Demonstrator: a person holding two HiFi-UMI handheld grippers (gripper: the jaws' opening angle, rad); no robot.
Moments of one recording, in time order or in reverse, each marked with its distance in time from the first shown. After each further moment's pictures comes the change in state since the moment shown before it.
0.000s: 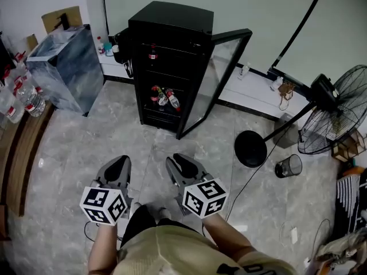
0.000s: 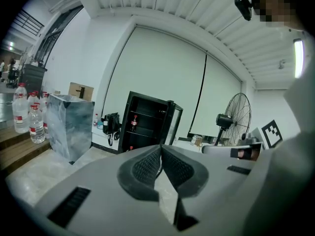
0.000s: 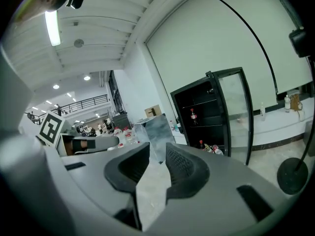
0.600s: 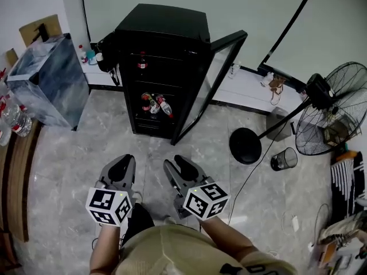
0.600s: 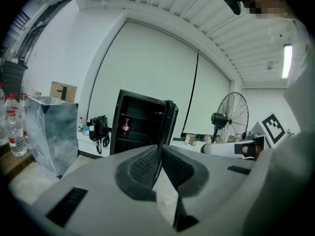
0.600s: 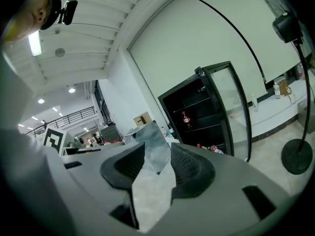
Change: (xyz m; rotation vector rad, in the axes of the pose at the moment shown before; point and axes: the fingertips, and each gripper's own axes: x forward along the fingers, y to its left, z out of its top) left arm 0.088 0.053 0.039 0.066 0.005 -0.146; right arm 0.081 -0.026 0.036 0.147 -0.088 -0.104
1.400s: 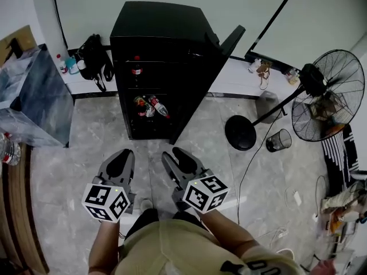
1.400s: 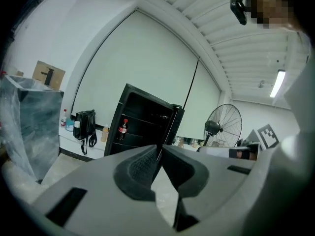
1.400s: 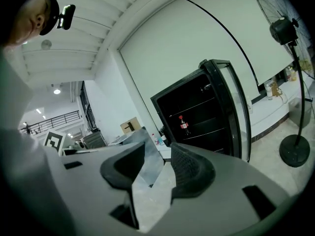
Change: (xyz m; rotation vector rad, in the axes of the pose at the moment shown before) left arm 0.063 0.125 0.035 -0.086 0.010 -0.210; right arm 0.133 0.011 0.021 0.040 -0.079 -0.150
